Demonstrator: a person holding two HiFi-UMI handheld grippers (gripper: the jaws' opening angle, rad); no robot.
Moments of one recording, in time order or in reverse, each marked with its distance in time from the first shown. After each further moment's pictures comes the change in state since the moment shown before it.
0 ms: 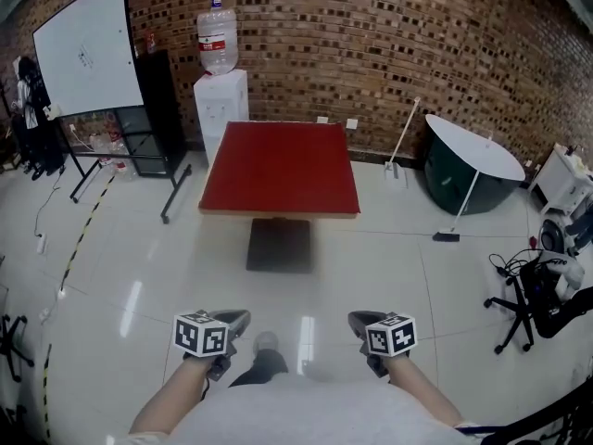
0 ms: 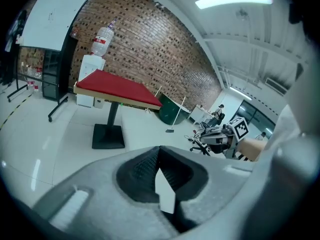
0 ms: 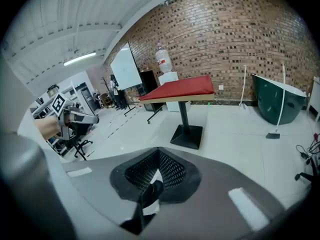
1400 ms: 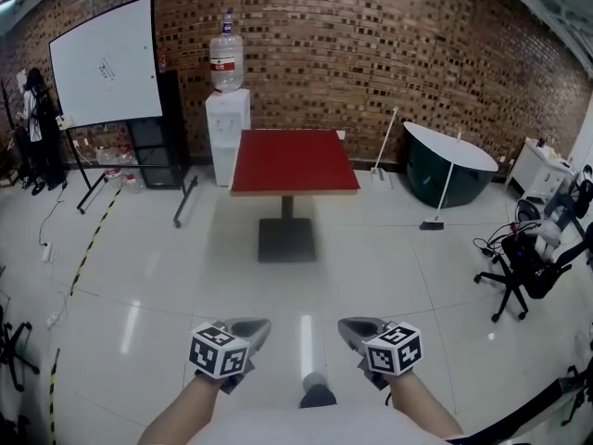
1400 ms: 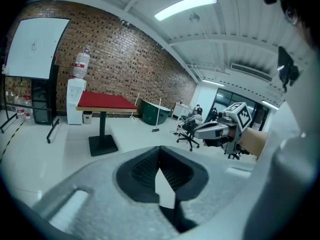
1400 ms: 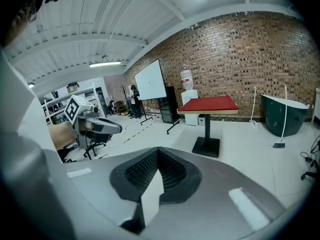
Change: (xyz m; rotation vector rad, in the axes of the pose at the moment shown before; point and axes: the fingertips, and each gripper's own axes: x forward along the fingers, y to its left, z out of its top) left arm -0.233 -0.109 -0.136 0.271 -0.061 -0.115; right arm -0.128 0.313 -0.095 -0.124 -0.192 0.064
